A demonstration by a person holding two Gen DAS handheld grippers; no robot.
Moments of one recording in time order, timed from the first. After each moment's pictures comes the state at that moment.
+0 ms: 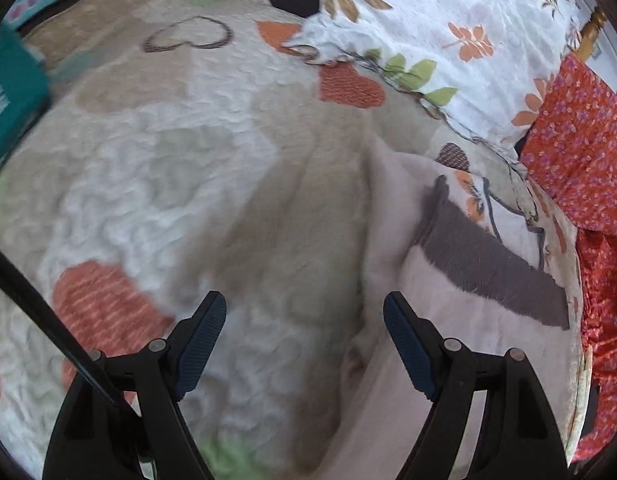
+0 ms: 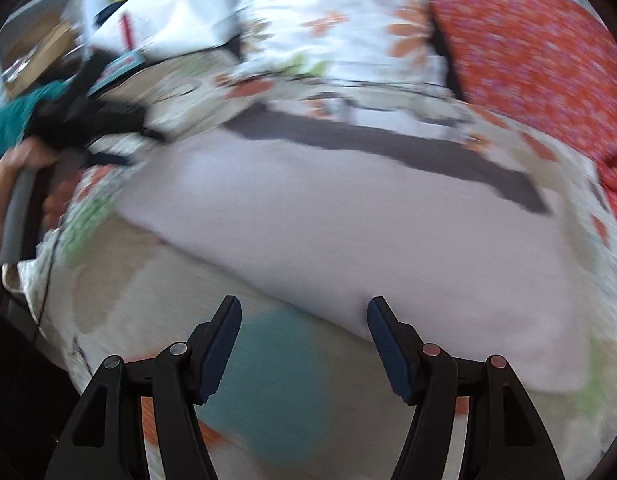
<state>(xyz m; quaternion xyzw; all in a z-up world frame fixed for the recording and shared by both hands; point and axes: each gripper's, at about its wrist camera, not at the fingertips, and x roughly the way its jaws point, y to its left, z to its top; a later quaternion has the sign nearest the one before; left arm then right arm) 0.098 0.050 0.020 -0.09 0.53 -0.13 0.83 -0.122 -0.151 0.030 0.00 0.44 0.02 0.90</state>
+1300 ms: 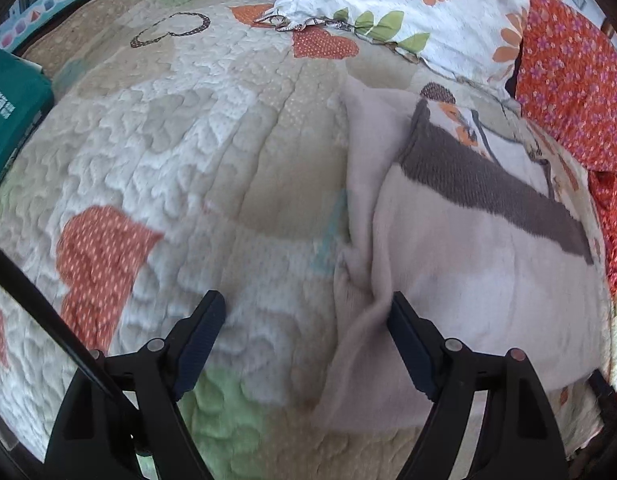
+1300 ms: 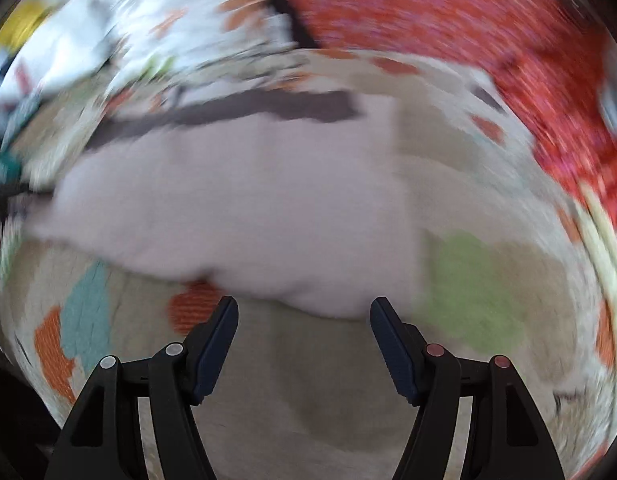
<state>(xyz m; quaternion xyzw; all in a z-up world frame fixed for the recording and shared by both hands) 0.038 0.036 0.007 -0.01 0.54 -0.12 0.83 -0.222 -0.341 0.041 0.15 0.45 -0.17 0.86</state>
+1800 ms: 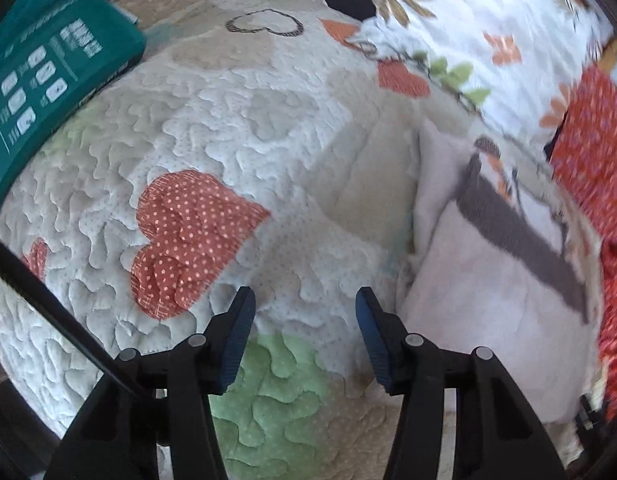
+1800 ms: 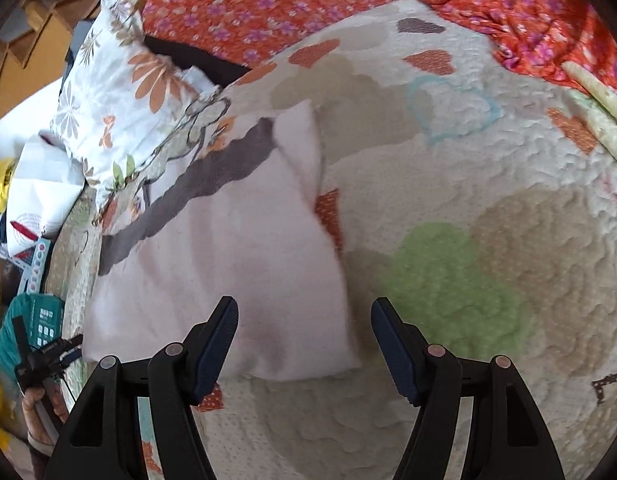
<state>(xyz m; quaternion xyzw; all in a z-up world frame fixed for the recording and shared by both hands) 0.036 0.094 0.026 -0.12 0.53 -0.04 0.84 -0.210 -0.393 0.040 0.32 0.42 -0.16 0.83</state>
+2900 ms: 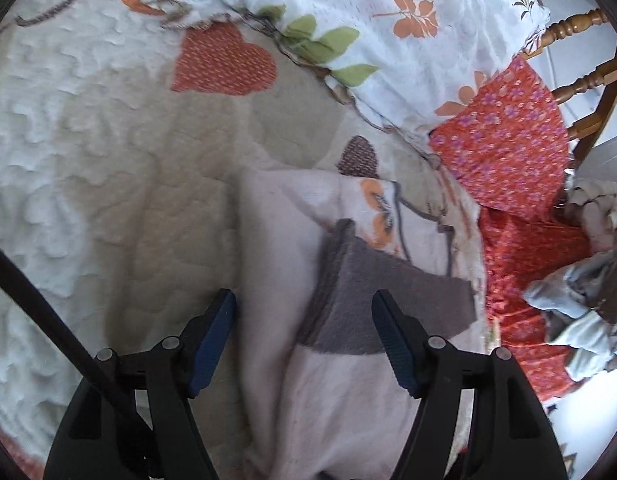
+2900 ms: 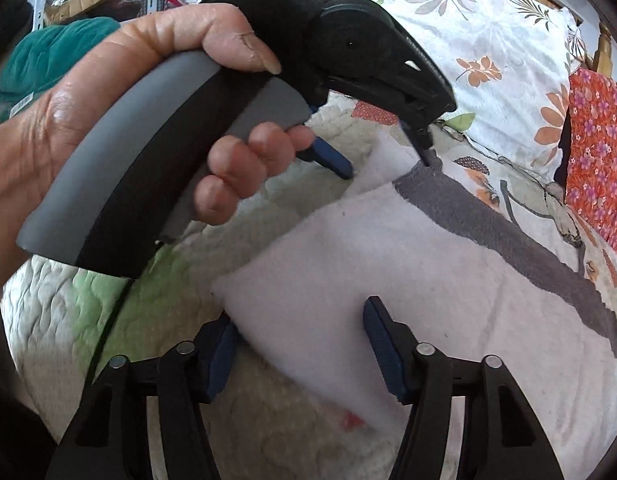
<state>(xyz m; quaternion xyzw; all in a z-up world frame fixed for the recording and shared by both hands) 0.187 0.003 -0.003 -0.19 0.57 -0.34 0.72 -0.015 -0.028 0.006 -0.08 0.41 0.06 0.91</state>
